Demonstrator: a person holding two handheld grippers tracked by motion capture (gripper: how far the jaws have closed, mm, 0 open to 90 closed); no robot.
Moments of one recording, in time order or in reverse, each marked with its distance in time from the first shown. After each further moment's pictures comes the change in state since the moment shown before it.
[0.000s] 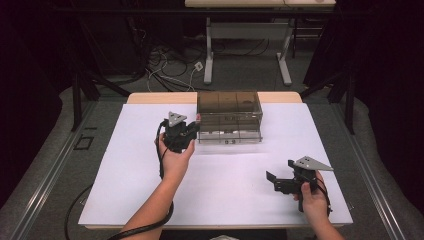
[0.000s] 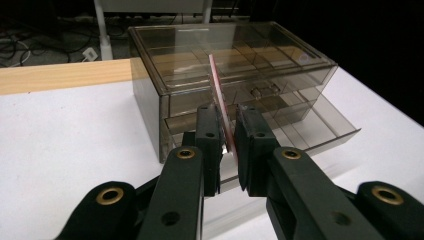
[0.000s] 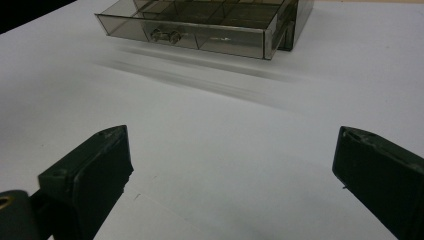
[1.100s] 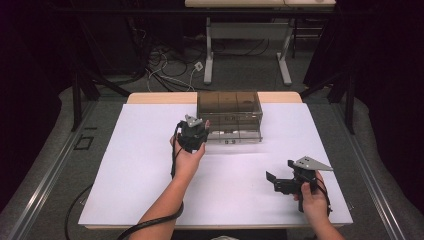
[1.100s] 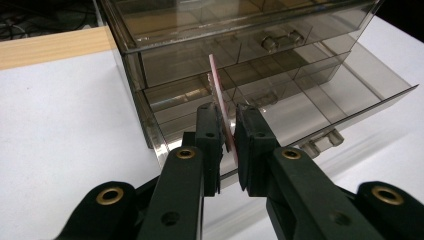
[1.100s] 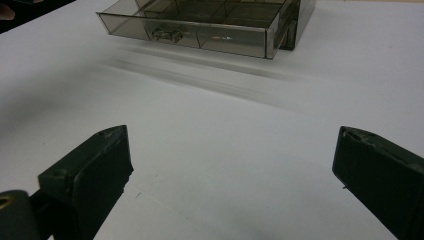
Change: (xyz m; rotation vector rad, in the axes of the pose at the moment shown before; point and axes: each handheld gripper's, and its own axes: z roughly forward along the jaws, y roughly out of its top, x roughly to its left) left arm -0.006 -0.018 0.052 0.128 0.023 0.070; right arm 0.000 0.000 0.001 -0.001 0.006 -0.002
